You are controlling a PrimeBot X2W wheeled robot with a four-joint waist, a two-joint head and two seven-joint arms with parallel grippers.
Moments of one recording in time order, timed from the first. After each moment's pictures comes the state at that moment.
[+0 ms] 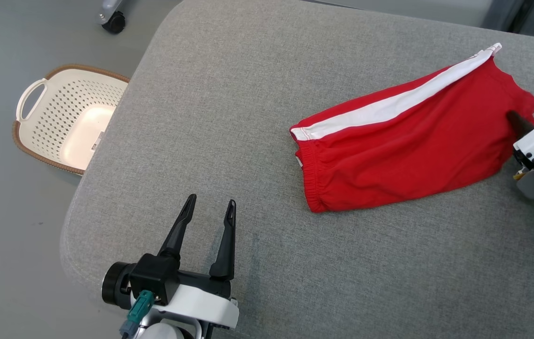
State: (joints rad) left arm -0.11 0.05 -0.38 0.10 -0.27 0.13 -0.26; right arm -1.00 -0.22 -0.25 1.28 0.56 0.13 0.21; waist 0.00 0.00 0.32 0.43
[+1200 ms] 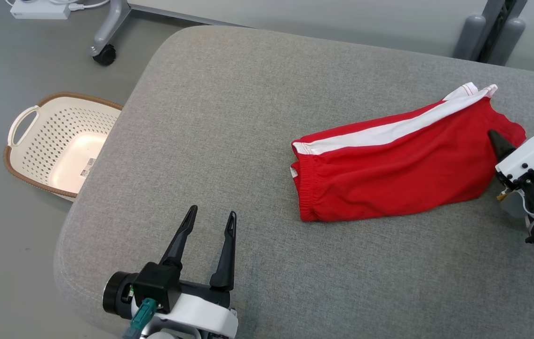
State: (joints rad) left arm -0.08 0.05 -0.38 0.12 -0.26 0.12 -0.26; right arm -0.93 -0.18 -0.27 1.27 0.51 0.13 0.17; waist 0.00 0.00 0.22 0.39
